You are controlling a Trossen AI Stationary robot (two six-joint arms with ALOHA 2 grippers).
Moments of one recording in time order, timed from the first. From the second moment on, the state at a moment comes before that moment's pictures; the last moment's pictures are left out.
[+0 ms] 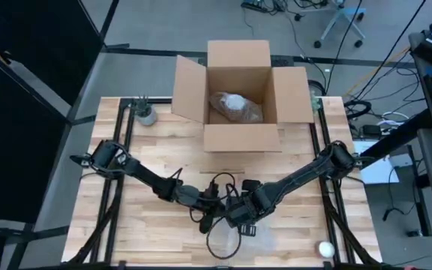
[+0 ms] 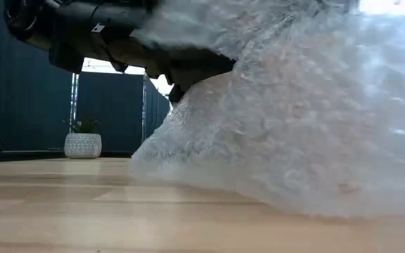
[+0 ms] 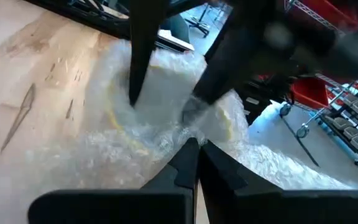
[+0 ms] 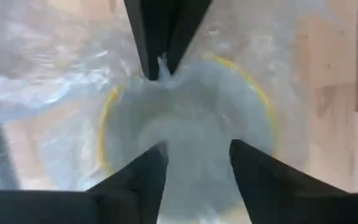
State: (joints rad) left arm -0.37 1.95 0.86 0.86 -0.03 -0.49; right arm 0.45 1.97 1.74 -1.17 0.07 0.59
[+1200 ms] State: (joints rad) left arm -0.37 1.96 0.86 0.83 -0.03 -0.49; right arm 0.62 1.97 1.64 -1.10 0.26 0.81
